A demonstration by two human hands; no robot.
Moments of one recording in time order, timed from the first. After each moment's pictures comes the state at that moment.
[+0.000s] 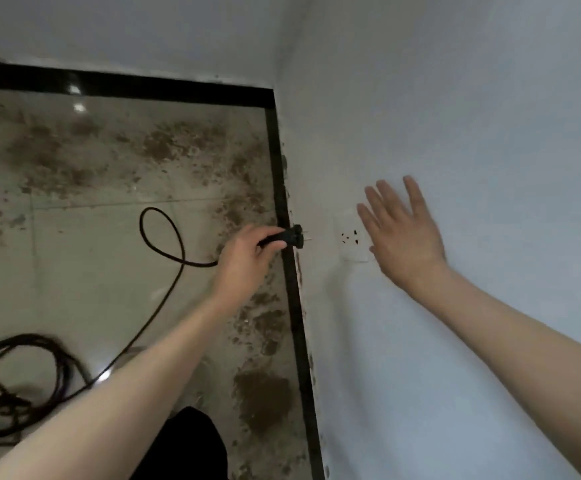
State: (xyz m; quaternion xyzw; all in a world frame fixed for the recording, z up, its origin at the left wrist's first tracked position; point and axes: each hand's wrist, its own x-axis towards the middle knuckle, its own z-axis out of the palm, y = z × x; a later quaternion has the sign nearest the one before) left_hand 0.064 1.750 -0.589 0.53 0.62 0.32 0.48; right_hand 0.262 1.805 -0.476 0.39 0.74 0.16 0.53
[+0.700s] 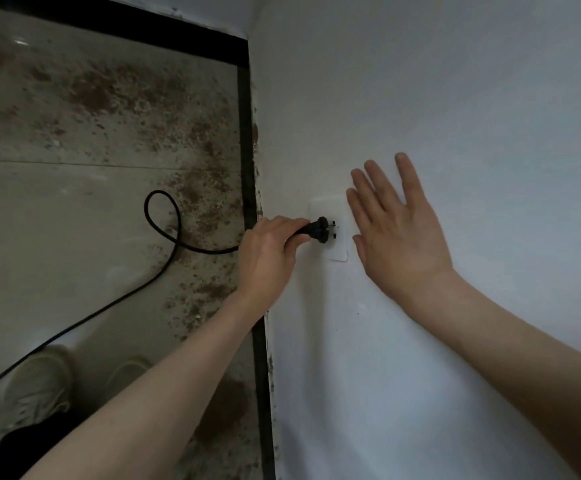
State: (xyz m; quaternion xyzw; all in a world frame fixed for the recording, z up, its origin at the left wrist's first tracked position) left_hand 0.182 1.764 -0.644 0.55 0.61 0.41 0.40; right_hand 0.287 1.813 -0.504 0.27 0.72 0.29 0.58
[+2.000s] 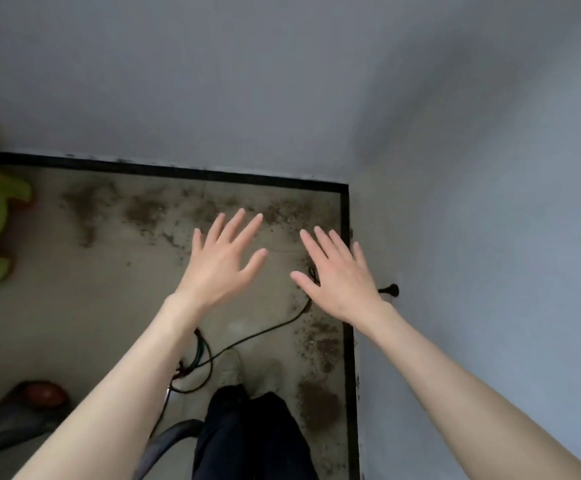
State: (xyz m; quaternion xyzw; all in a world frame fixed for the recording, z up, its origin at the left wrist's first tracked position) left_hand -0.161 1.707 -0.321 0.63 0.71 0.10 0.29; right_hand 0.038 1.751 -0.280 0.51 0.81 -0.22 0.19
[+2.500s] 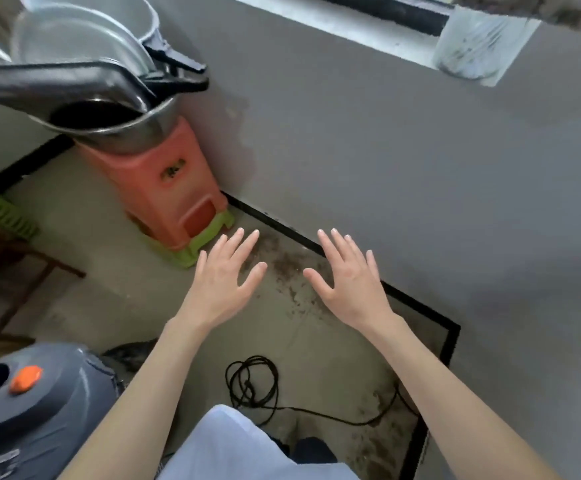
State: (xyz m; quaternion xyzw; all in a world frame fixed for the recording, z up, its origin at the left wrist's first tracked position) left_hand -0.321 1.536 -0.107 0.39 0.87 0.24 0.17; right_hand -0.172 1.691 -0.093 0.30 0.92 -0.24 0.02
